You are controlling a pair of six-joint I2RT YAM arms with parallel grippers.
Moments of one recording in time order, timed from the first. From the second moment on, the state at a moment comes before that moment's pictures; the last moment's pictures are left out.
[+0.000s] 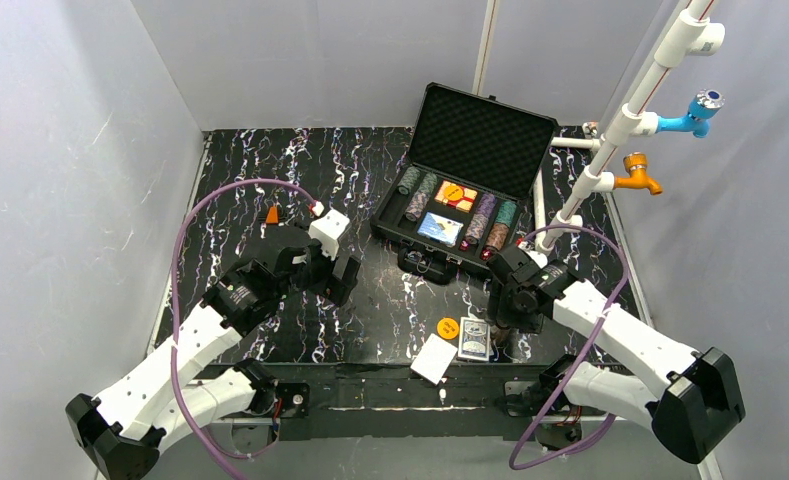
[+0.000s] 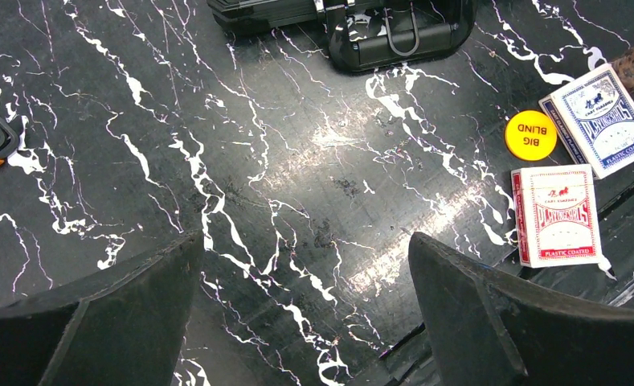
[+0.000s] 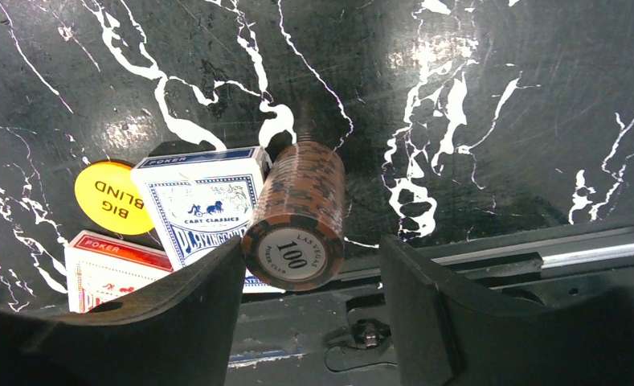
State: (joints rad) left arm -0.70 0.85 0.86 -0.63 -0.04 -0.02; right arm 0.66 1.03 0.72 -1.02 0.20 0.85
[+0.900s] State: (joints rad) left arm -0.70 0.85 0.86 -0.63 -0.05 0.01; right arm 0.66 1.09 0.72 -0.98 0.17 0.80
